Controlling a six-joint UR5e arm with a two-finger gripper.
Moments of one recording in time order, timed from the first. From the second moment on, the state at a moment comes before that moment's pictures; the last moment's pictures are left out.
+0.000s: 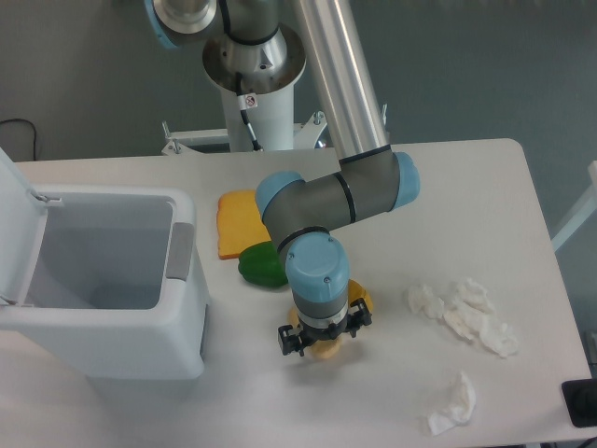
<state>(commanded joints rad) 2.38 -2.20 -1.52 -0.93 1.65 0.04</state>
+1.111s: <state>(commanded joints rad) 2.38 -2.20 -1.53 -0.93 1.64 0.04</state>
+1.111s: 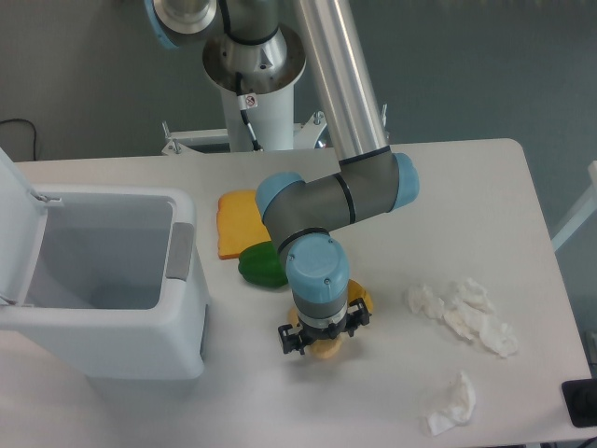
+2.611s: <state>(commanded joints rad) 2.38 -2.17 -1.51 -0.93 1.65 0.12</state>
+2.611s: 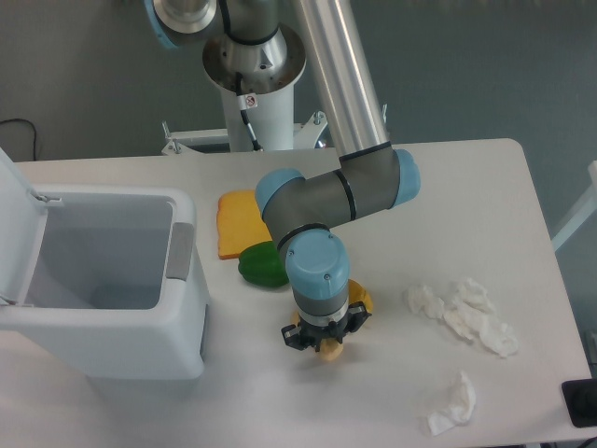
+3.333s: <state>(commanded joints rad) 2.38 -2.03 -1.43 -0.94 1.64 0.31</state>
